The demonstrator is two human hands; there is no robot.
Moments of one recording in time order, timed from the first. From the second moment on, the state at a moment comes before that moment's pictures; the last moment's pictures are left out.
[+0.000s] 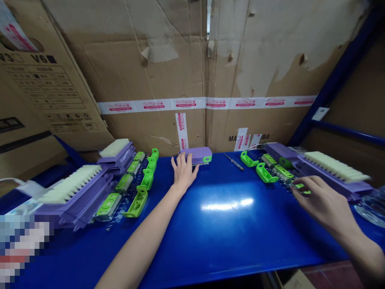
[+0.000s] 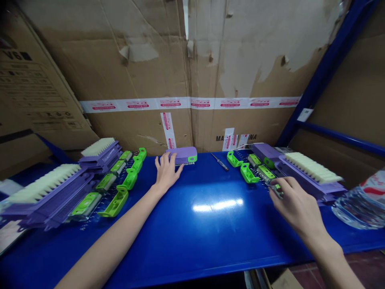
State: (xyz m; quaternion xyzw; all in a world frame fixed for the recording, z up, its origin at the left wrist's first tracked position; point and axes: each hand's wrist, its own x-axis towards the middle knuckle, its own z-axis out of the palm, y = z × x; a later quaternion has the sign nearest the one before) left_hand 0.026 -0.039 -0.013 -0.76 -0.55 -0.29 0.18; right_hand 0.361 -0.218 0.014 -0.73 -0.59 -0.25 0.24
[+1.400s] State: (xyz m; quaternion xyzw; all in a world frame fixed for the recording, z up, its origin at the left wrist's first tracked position) left_hand 0.025 -0.038 -0.015 -0.77 -0.54 -0.29 0.17; right_hand 0.366 -0.233 -0.013 -0.75 -0.60 -0.22 0.15
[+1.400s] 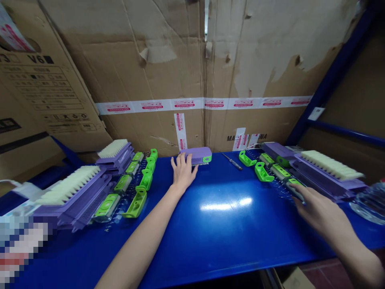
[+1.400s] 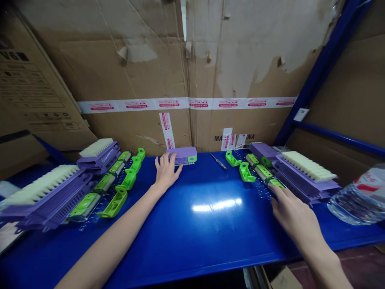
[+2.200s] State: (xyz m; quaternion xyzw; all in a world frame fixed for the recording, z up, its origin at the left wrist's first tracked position) left_hand 0.025 -0.038 -0.015 -0.77 -0.53 -0.31 0.16; right_hand 0.335 -0.223 0.037 -0.68 -0.50 -0.29 0.46
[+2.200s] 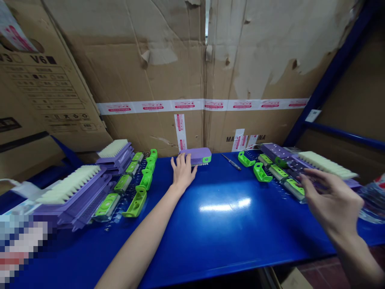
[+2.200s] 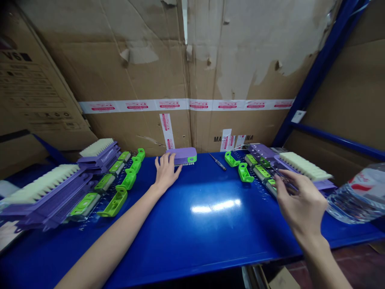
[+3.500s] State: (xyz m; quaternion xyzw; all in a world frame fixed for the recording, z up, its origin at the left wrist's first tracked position) left_hand 0.024 -0.047 -0.007 -0.83 -0.43 -0.30 0.19; right_hand 0.253 -0.082 0.021 -0.59 -0.53 0.08 0.61
